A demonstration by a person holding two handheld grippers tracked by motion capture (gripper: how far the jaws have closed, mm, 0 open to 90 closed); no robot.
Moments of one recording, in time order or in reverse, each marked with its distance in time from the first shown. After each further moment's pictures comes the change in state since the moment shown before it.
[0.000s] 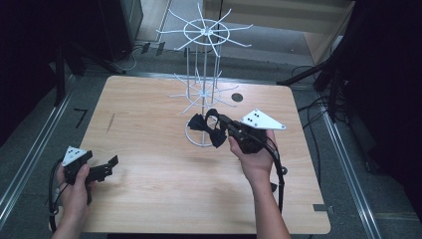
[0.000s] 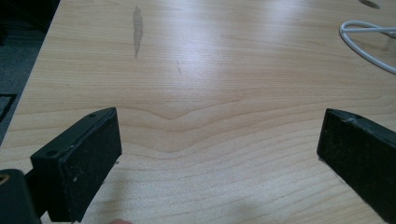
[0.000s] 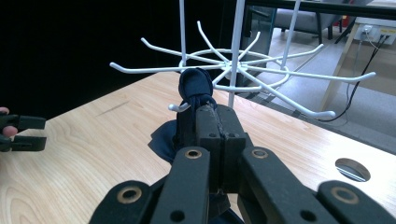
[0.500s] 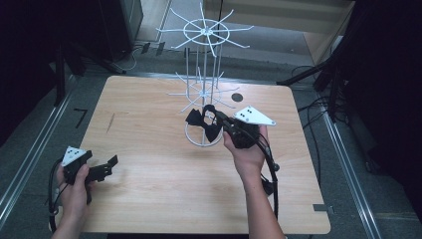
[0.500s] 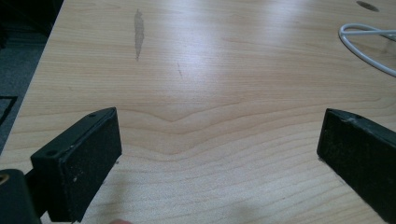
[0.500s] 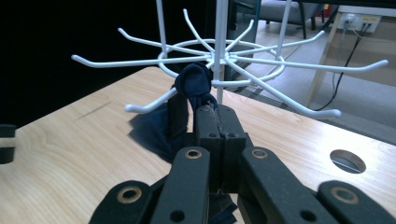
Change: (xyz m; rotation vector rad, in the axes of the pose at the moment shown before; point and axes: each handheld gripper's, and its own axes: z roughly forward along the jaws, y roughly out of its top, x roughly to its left) left arm 0.000 0.000 -0.001 -0.009 0.000 0.000; right arm -0.001 -0.005 0.024 0.021 -0.072 0.032
